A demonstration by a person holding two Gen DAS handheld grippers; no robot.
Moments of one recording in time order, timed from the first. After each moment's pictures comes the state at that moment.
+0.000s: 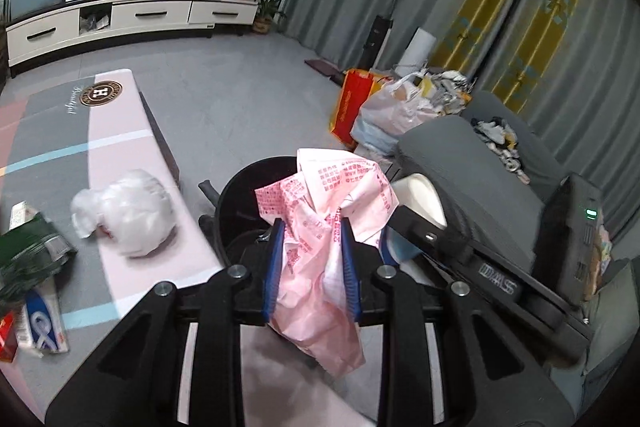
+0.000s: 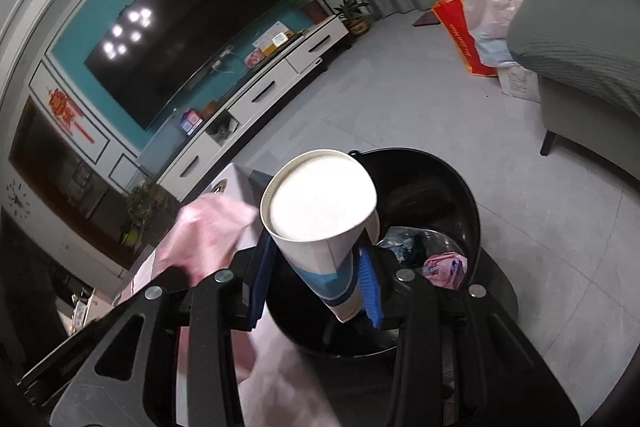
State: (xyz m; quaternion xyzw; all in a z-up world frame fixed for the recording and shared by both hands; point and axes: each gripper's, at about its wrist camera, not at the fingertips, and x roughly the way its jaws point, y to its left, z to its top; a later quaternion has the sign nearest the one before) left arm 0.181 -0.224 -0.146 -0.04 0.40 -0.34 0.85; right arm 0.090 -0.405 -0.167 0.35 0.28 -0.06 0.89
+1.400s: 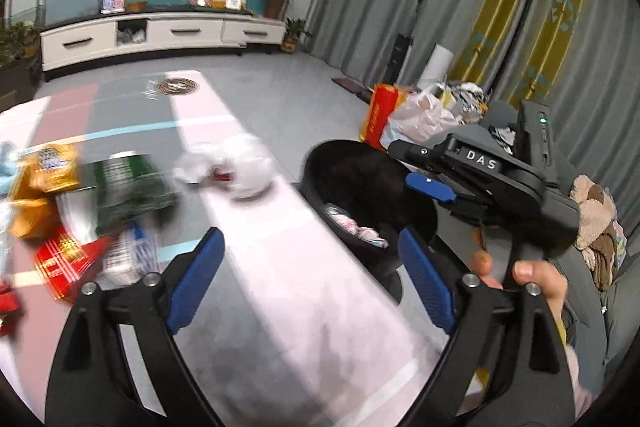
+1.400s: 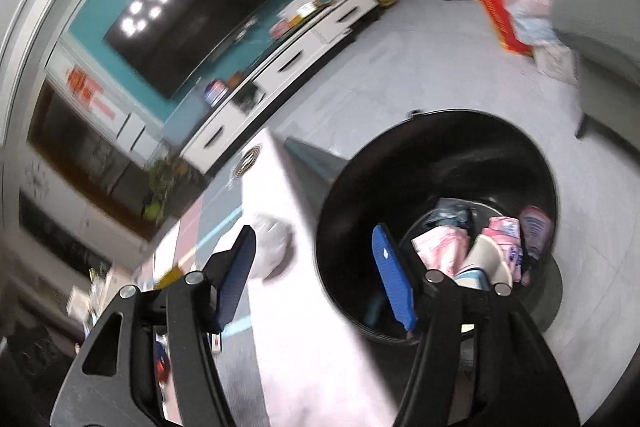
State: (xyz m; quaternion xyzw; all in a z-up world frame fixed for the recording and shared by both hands) left arm 0.107 -0.088 -0.141 -0.05 0.35 -0.29 0.89; right arm 0.122 -0.352 -0.163 0.34 0.32 0.01 0.88
